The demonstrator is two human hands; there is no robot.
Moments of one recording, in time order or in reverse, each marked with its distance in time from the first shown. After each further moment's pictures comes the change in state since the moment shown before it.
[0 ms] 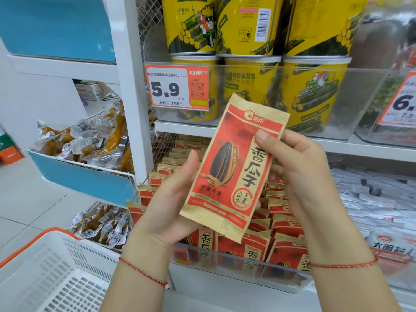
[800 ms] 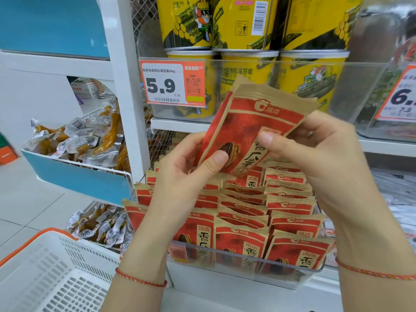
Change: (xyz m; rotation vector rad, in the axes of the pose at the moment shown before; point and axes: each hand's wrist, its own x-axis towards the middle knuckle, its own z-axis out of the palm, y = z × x) left_hand 0.011 0.005 0.027 0.696 0.522 0.501; right_hand -0.007 -0.026 -0.013 -0.183 -0.142 -0.335
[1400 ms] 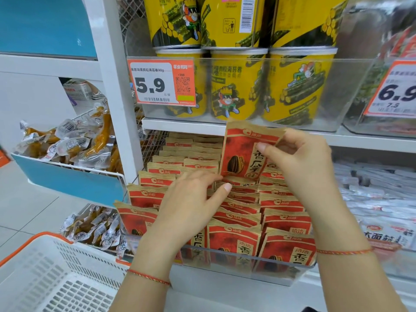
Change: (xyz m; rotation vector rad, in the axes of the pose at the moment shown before) left_hand -0.002 -0.031 0.004 1.131 -0.324 -0.204; right_hand 0.003 0.046 -0.012 -0.433 0.184 0.152
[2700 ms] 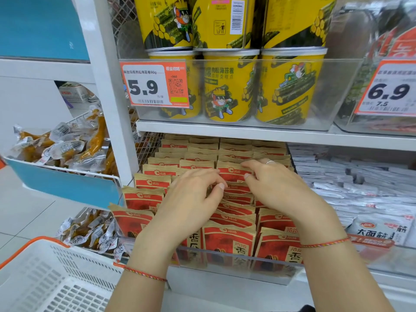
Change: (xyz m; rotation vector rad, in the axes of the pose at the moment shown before) left_hand 0.005 0.003 0.001 -0.062 -0.010 0.069; right_hand -0.001 0.015 0.014 -0.815 -0.560 0.154
